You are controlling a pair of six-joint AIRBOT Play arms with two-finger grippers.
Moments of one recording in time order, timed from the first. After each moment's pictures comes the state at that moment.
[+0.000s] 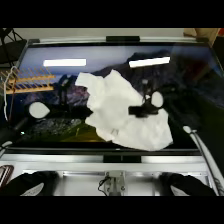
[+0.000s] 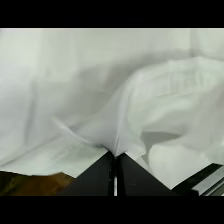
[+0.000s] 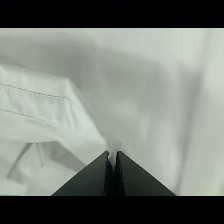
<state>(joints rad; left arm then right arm) -0.39 -1.07 0.95 0.94 -0.82 -1.45 0.42 -1.21 1.18 -1.50 1.14 1.82</state>
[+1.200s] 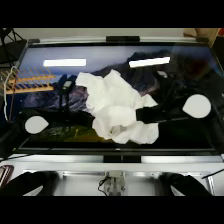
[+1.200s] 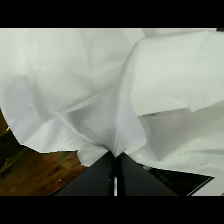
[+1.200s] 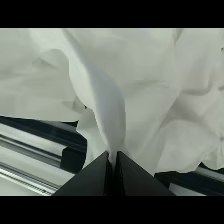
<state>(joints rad) -0.61 -0.95 0.91 1.21 -0.85 -1.66 0.42 -0.95 1.16 -1.31 1.37 1.81</state>
